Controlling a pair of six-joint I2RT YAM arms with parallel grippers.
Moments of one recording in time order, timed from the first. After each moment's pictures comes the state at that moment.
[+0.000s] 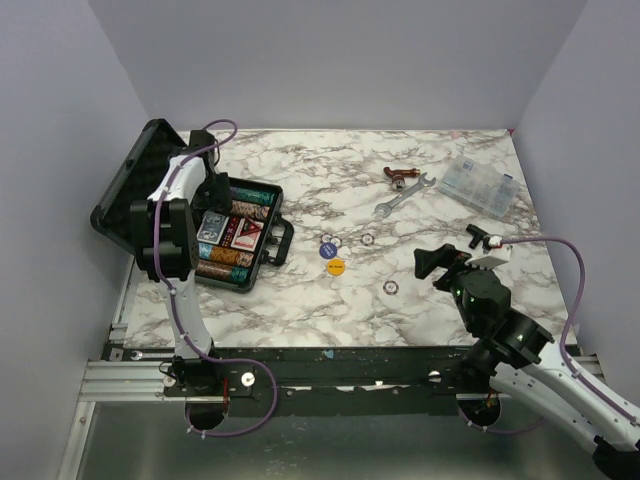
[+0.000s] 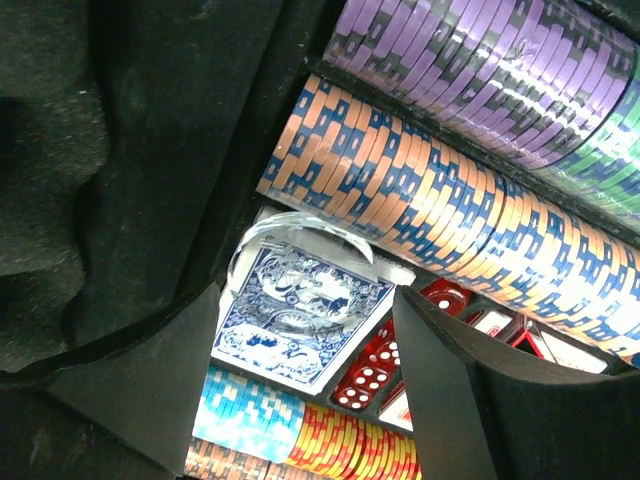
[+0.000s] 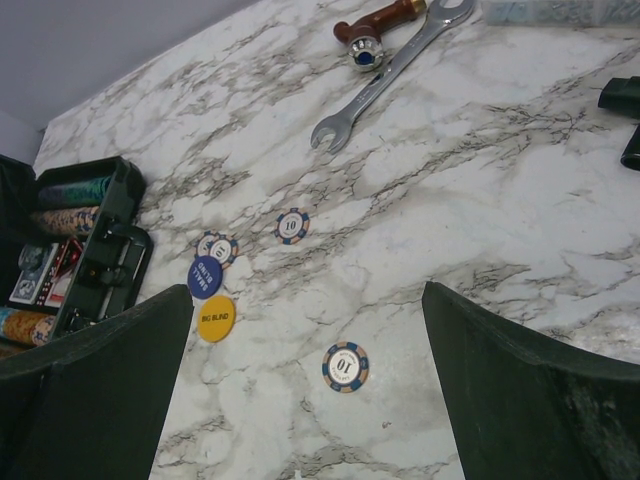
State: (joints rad) left arm 0.05 2.09 1.71 -0.91 -0.11 -0.17; right arm 0.78 0.41 0.44 -0.31 0.66 0.65
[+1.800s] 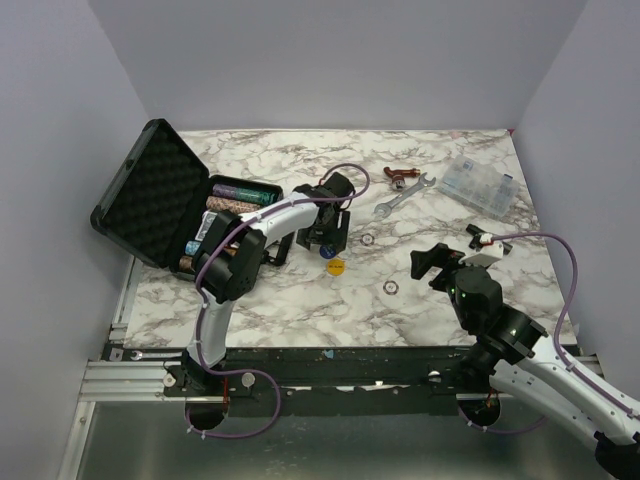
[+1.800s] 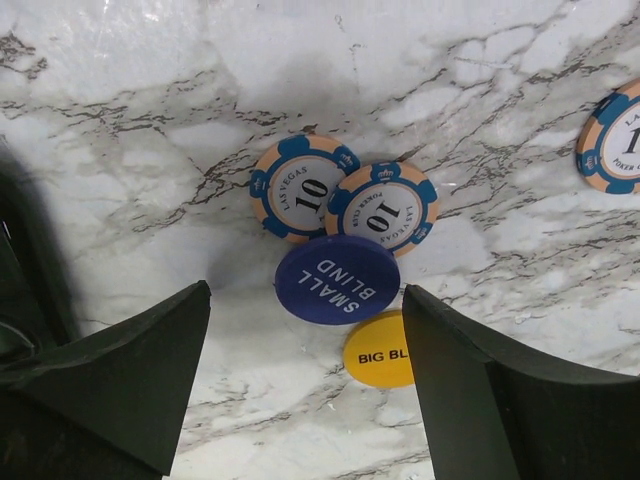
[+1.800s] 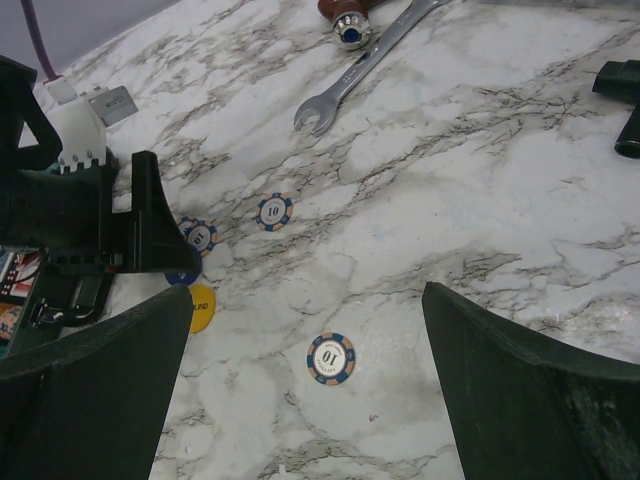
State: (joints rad) left arm -0.67 2.07 1.56 -0.74 -0.07 -0.50; right arm 0.78 0.48 0.44 -0.31 0.66 0.66
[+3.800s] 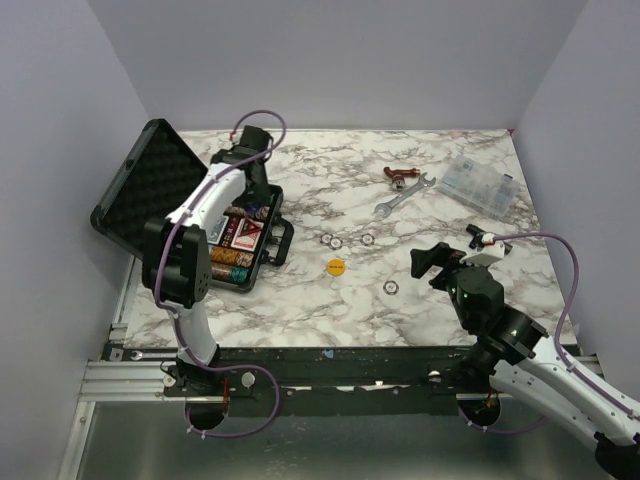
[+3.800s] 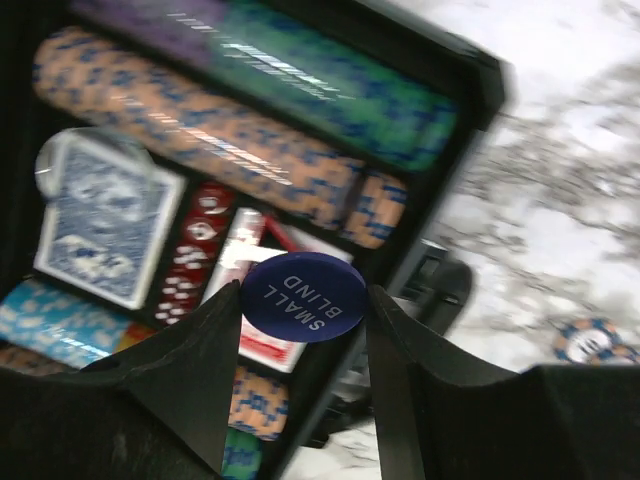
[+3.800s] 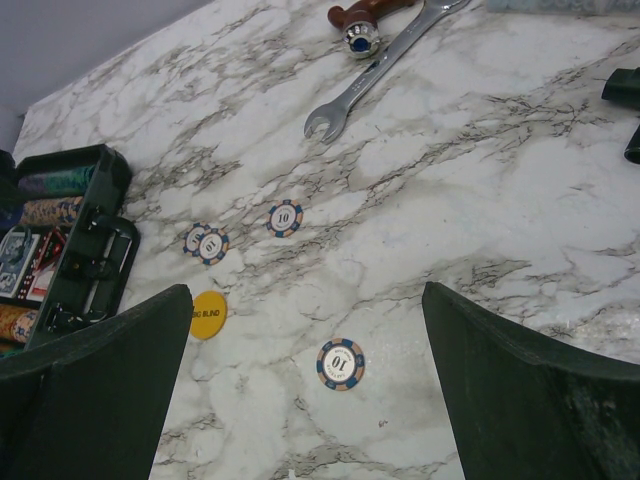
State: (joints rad) left arm -0.33 1.89 1.62 -0.82 -0.25 -0.42; right arm 0.78 0.47 0.44 -0.29 0.66 0.66
